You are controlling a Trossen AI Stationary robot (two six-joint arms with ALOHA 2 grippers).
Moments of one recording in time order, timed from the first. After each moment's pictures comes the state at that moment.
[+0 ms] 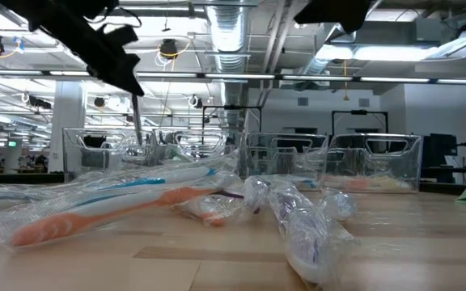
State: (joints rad) left arm 0.41 0.86 0.59 -0.25 -0.52 0.07; right arm 0.56 1.55 1.04 -0.13 1.46 -0.33
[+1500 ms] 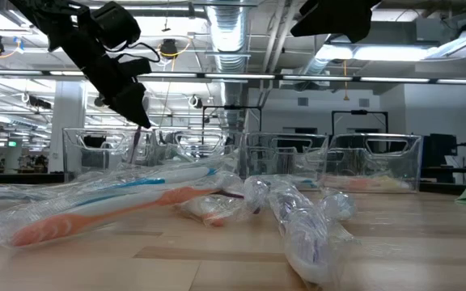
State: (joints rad) left arm 0.47 1.07 0.59 -0.26 -0.35 0.07; right arm 0.55 1.55 1.04 -0.21 1.33 -0.26
